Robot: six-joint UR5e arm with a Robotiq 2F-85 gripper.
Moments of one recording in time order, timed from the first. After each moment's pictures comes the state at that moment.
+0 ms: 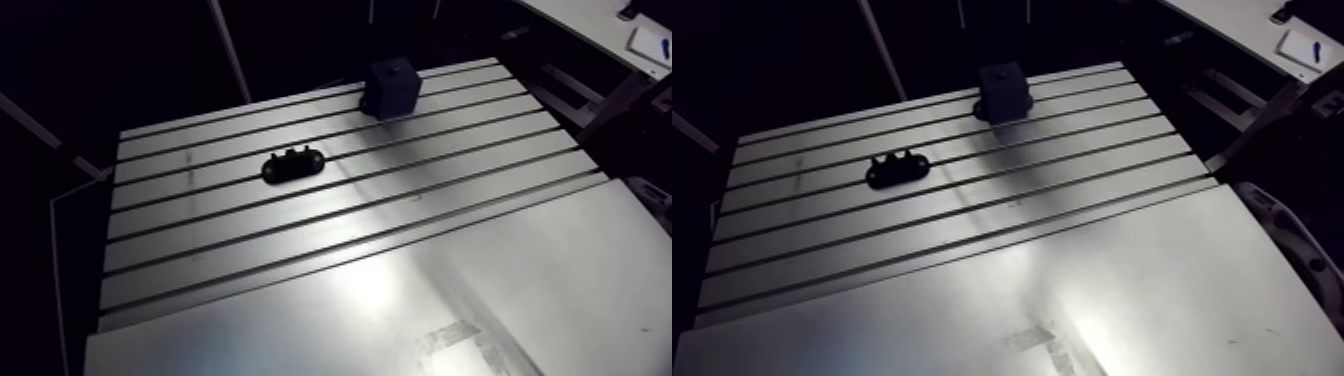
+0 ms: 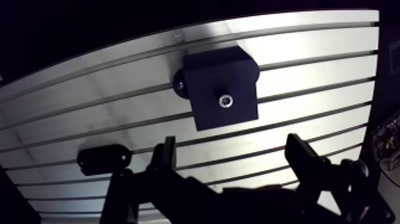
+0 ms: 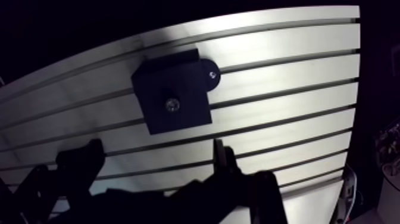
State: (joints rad) arm -0.31 -1.01 1.29 -1.73 -1.62 -1.69
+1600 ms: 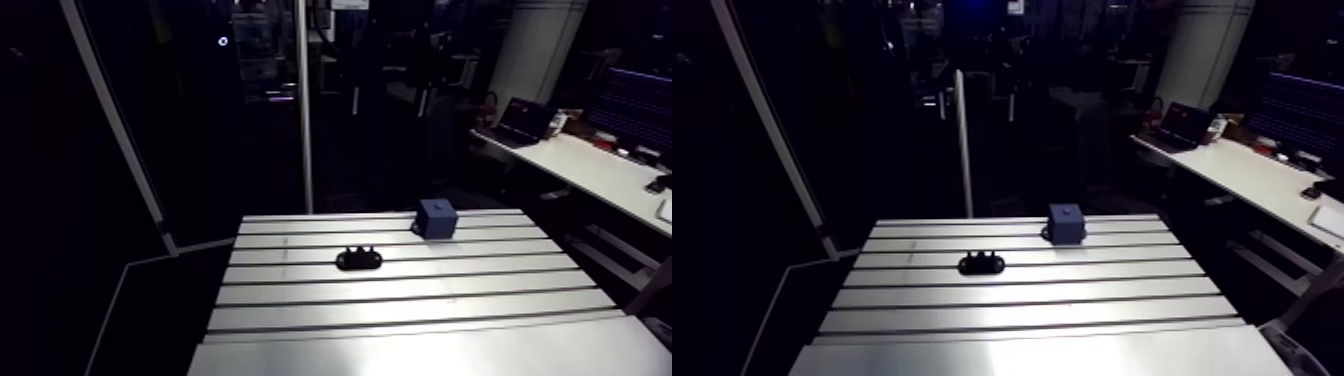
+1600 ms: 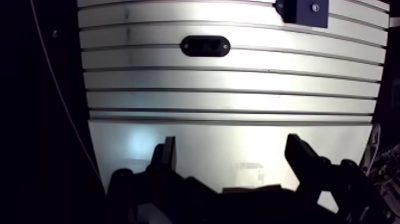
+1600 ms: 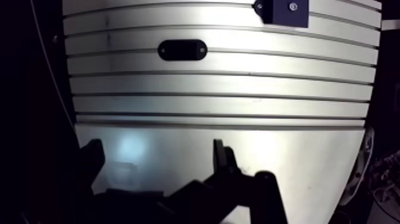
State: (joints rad) arm -0.08 -1.48 1.45 -1.51 -1.54 -1.67
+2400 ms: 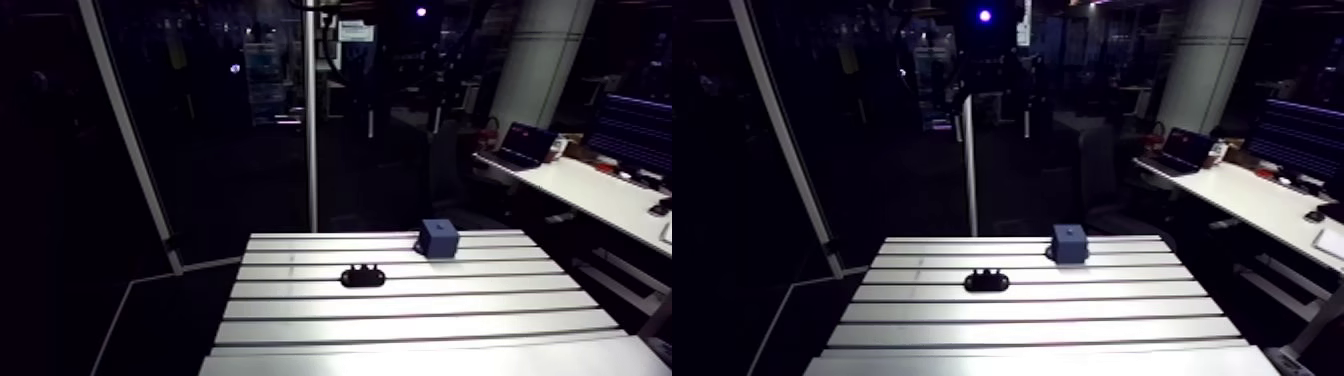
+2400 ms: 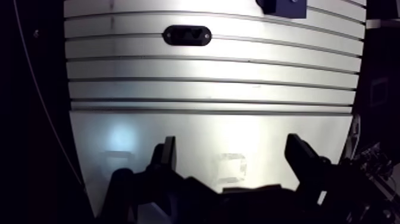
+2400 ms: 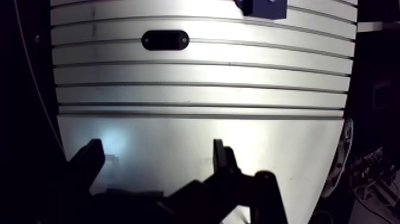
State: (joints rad) arm -0.06 -1.55 1.50 -1.52 -1.63 -1.68
